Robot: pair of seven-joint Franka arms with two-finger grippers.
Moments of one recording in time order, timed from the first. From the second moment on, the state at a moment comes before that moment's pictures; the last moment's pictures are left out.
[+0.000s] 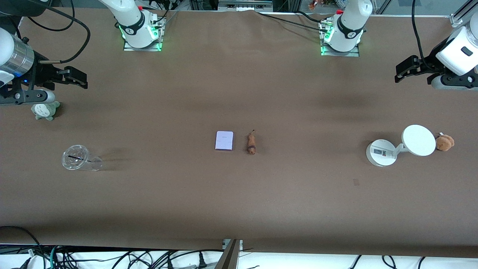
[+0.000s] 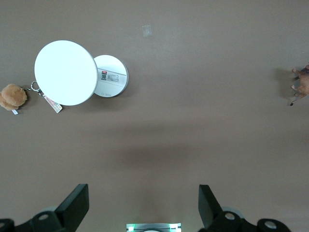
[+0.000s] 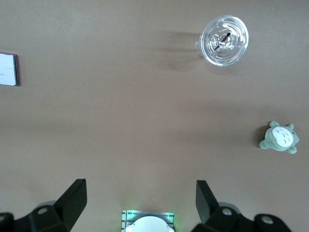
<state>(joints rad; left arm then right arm) -0.06 -0.08 0.02 -1.70 -0.01 1.51 -0.02 0.11 0.08 -0.01 -1.51 -0.03 1.42 0.02</state>
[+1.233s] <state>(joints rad) -0.06 -0.09 0.02 -1.68 -0.01 1.47 -0.03 0.11 0.08 -0.01 -1.51 -0.03 1.42 0.02</state>
